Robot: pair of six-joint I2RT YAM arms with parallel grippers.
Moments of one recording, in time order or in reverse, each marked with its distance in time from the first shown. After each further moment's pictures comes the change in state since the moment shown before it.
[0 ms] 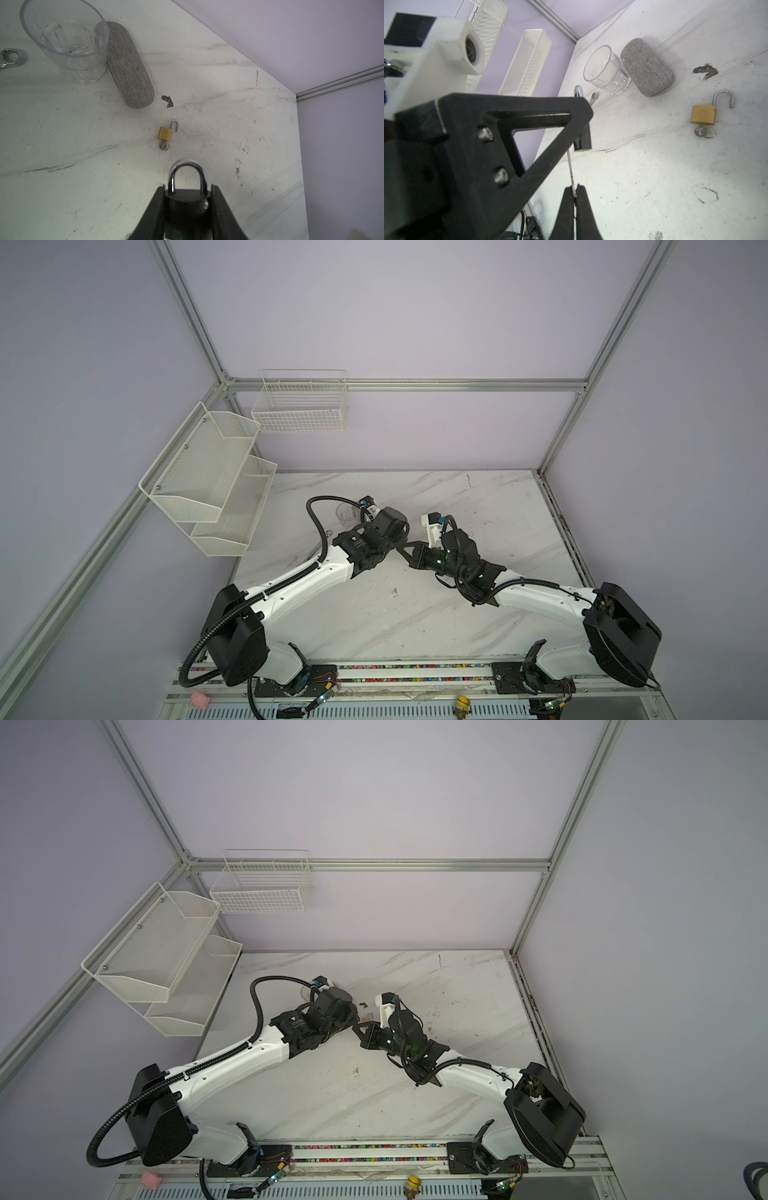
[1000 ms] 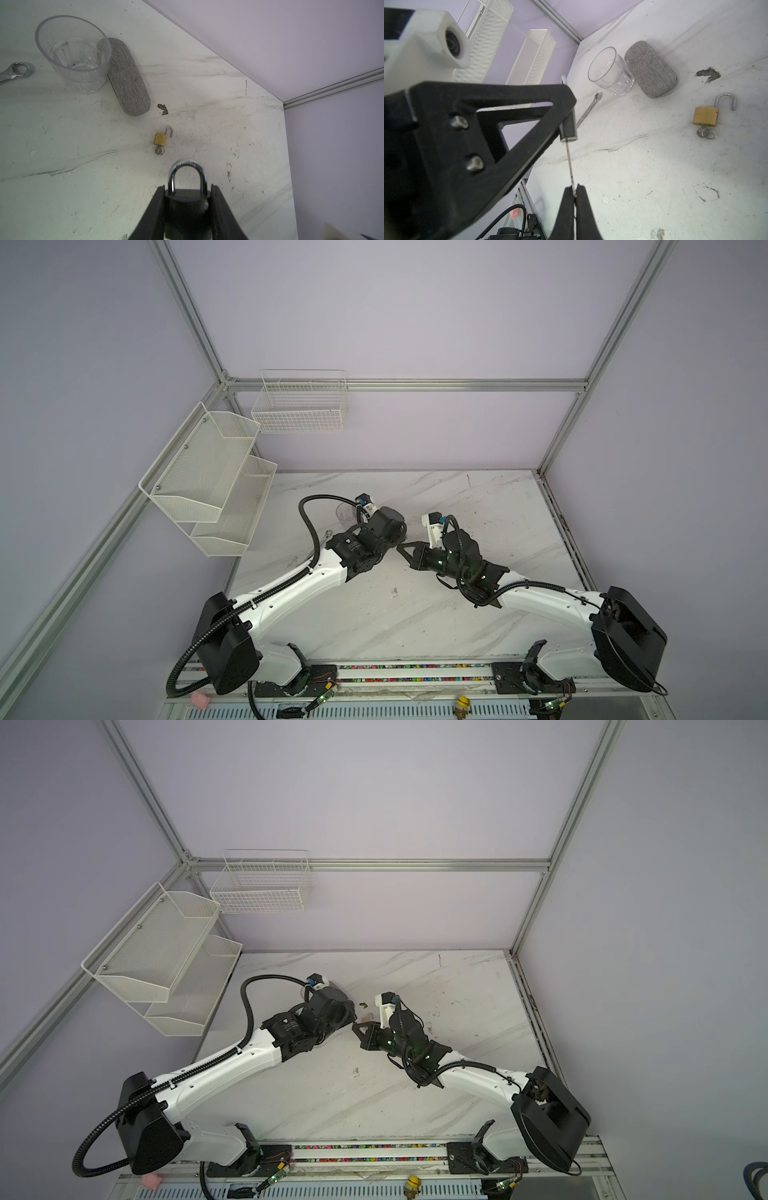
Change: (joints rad) left arm -0.014 -0.052 0.000 0.002 -0.034 0.001; right arm 0.005 -0.026 0.005 -0.029 0.019 -0.015
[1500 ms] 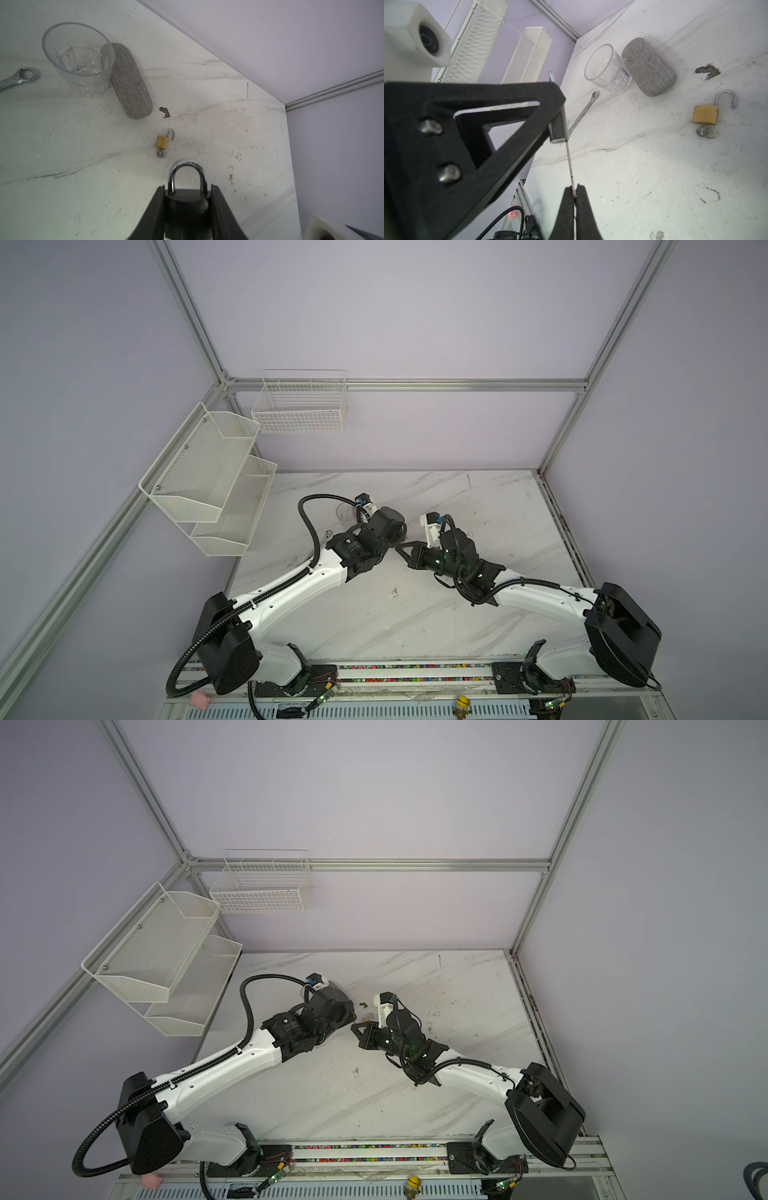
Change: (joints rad) left arm -0.004 0.000 0.000 0.000 -0.025 0.014; right arm 0.001 0.027 0.015 0.000 0.005 0.009
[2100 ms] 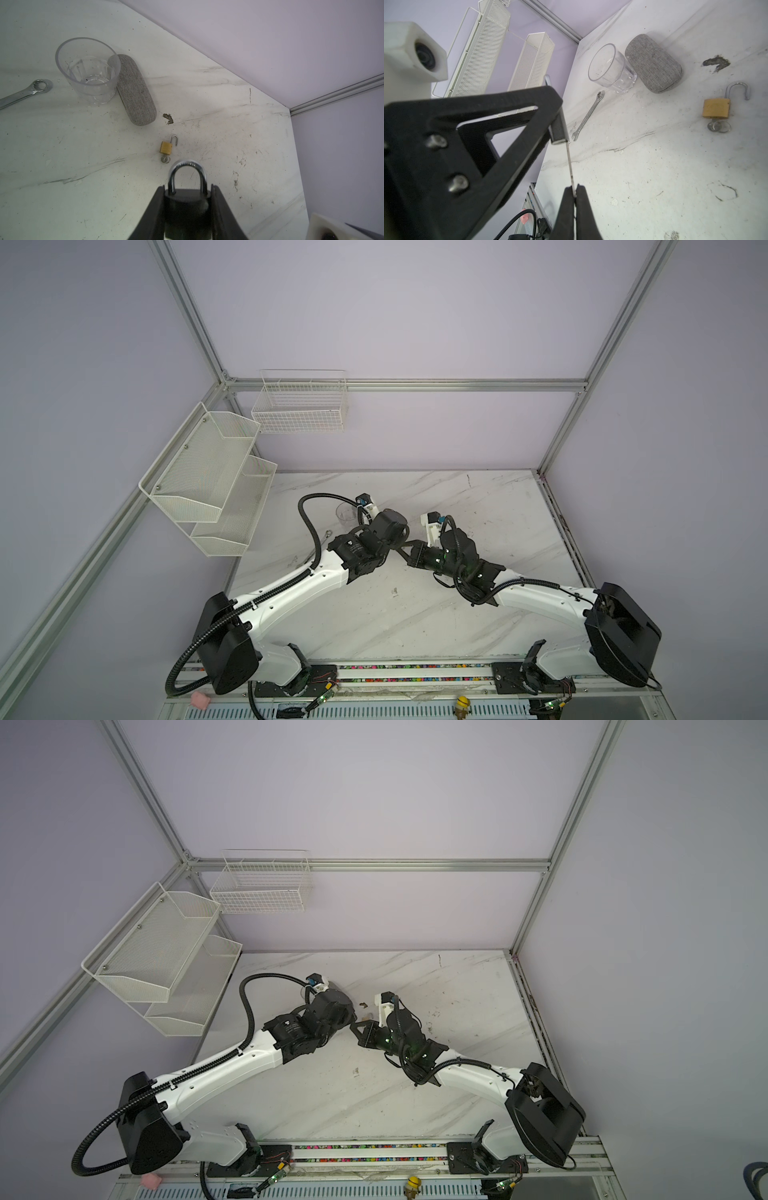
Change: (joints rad) left arm -0.022 0.000 0.000 0.000 -0.068 0.012; right arm 0.003 0.005 0.000 0.032 -0.005 0.079
